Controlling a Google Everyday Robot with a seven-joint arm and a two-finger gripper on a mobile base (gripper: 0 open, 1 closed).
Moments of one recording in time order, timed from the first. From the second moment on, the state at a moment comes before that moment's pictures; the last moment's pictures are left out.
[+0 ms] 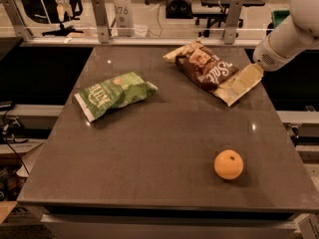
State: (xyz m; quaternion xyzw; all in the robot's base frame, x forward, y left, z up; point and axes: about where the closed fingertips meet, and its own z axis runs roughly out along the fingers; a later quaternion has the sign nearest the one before) arm 0.673 -0.261 0.850 -0.42 0.87 0.00 0.25
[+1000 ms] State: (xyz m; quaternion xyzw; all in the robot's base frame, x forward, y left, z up) arm 0.681 -0.220 0.825 -0.41 0.88 0.12 0.20
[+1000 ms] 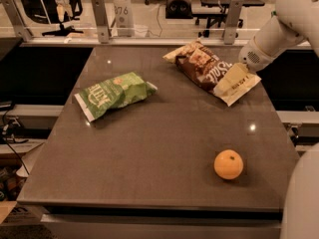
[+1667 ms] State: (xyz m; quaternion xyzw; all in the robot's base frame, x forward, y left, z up) arm 0.672 -0.212 0.834 -0.41 0.88 0.13 0.19
